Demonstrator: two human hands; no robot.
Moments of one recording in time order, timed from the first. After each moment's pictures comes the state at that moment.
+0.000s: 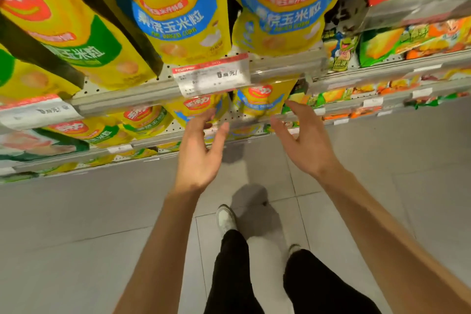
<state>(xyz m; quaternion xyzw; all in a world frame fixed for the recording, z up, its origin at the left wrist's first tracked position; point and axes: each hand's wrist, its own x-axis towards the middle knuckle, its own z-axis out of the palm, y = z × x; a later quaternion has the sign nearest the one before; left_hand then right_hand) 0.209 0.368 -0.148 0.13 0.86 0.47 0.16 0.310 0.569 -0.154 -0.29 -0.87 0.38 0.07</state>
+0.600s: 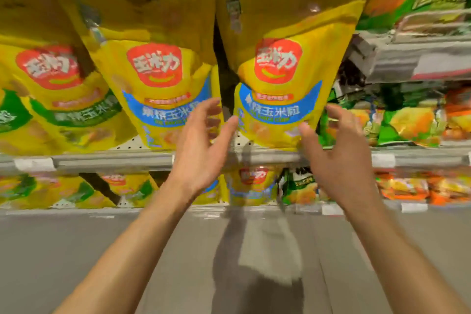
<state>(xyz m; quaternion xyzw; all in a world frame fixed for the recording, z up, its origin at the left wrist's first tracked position) 0.157 0.452 -0.432 0.21 0.82 0.53 -0.06 0.265 0.654 -0.443 -0.21 -0.87 0.31 0.32</state>
